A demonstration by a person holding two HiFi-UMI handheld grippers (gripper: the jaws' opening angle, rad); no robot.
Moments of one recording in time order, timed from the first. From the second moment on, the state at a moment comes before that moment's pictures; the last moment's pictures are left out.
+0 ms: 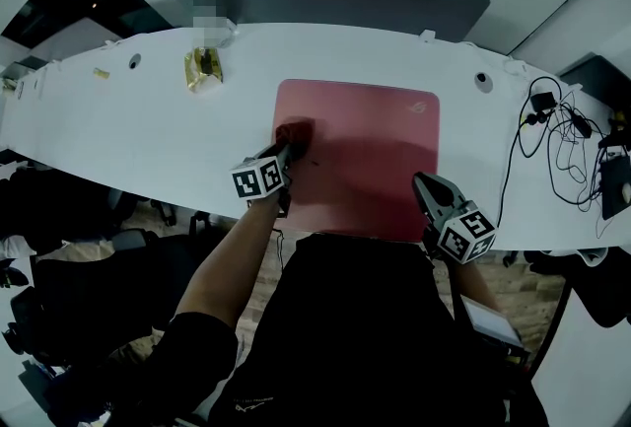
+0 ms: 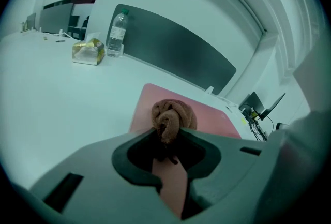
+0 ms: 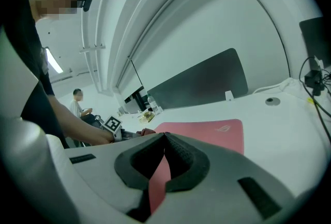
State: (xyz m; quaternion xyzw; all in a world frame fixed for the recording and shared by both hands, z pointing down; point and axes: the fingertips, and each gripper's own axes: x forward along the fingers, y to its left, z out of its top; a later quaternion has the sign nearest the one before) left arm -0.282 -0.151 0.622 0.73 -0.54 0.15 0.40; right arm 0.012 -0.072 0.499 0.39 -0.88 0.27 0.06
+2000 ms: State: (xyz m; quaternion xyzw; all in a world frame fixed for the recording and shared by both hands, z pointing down) left arm -0.271 -0.208 0.623 0.75 -0.54 0.20 0.32; right arm 0.034 -0.063 0.501 0.46 -0.84 0.28 0.04
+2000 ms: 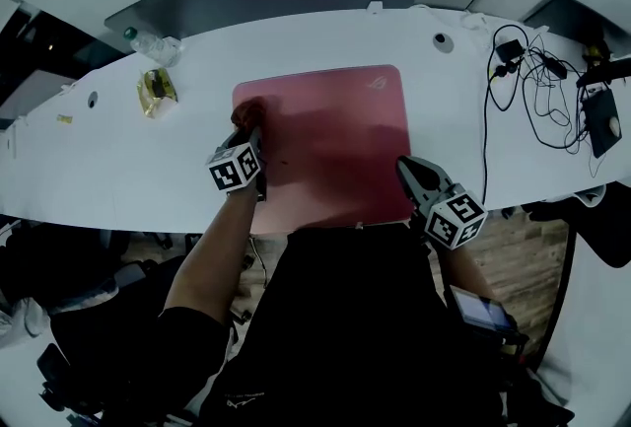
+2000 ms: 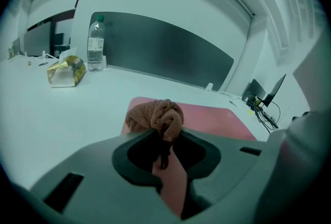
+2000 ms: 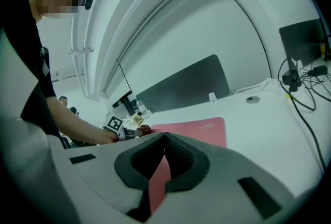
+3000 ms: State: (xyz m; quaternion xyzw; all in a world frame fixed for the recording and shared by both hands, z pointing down) left arm -0.129 -0.199 0.617 0.77 -0.48 0.22 0.35; right arm 0.100 -0.078 0.500 0.44 -0.85 0.29 0.02
